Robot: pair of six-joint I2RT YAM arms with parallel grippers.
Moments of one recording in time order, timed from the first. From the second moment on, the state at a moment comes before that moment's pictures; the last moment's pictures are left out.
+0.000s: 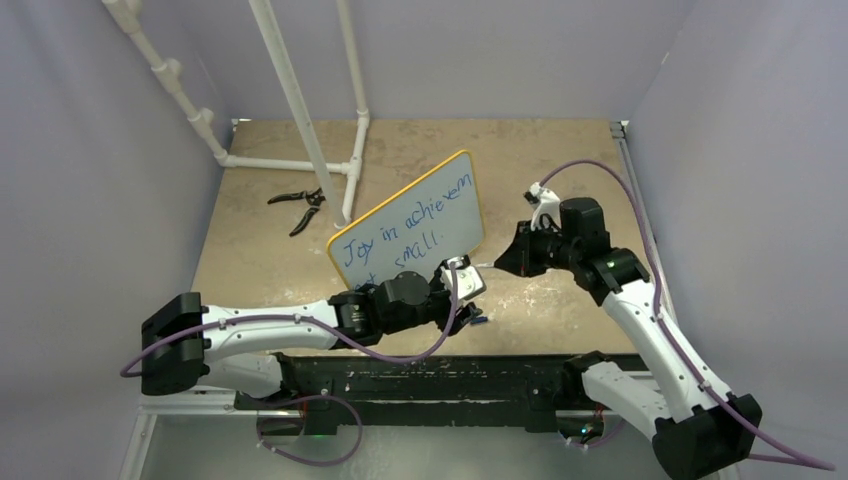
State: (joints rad) left arm -1.26 1.28 0.77 0.19 -0.13 -0.02; right arm 0.33 0.93 0.87 -0.61 -0.37 0.29
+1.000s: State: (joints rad) left arm -1.26 1.30 0.85 0.13 -0.10 0.14; right arm 0.35 0.93 0.87 -0.69 -0.89 0.17
